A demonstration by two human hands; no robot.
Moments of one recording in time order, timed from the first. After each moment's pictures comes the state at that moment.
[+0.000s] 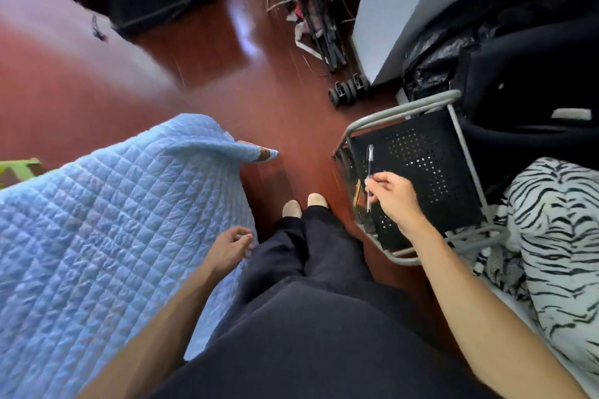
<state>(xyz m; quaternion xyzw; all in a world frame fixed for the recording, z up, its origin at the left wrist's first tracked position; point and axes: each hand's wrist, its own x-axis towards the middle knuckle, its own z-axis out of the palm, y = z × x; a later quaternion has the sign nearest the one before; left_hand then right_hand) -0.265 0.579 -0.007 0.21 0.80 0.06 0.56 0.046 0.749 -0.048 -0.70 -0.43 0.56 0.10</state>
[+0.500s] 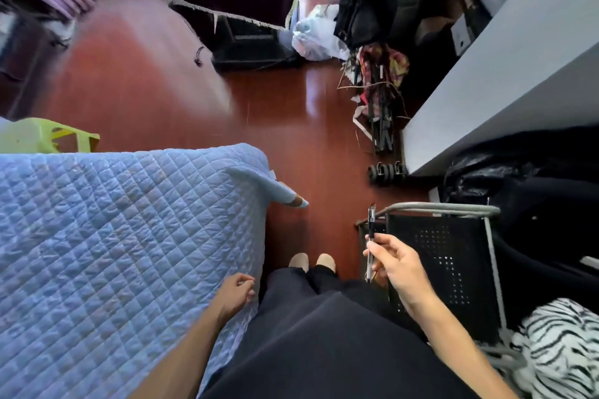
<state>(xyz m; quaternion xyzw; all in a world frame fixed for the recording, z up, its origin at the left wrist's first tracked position) -0.292 0.509 0.000 0.02 0.81 0.20 0.54 -0.034 0.729 0.041 -0.57 -0.46 0.67 0.13</state>
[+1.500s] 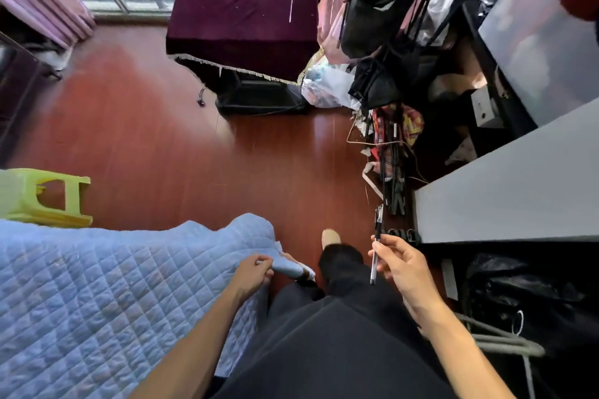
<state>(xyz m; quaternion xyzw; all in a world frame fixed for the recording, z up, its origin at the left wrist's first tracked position) -0.527 0.786 -0.003 0.07 0.80 0.24 0.54 -0.276 0.967 0.063 -0.58 -0.48 0.64 0.14</state>
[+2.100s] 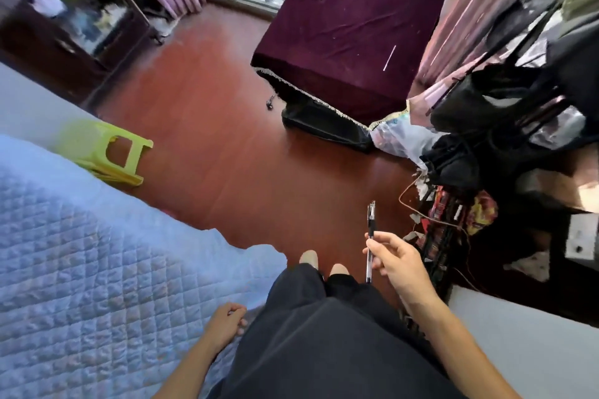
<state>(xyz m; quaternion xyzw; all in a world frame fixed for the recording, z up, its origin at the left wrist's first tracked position) -0.600 0.826 0.002 -0.18 0.82 0.27 0.48 -0.501 1.175 0.052 -0.44 -0.57 0.69 -0.01</state>
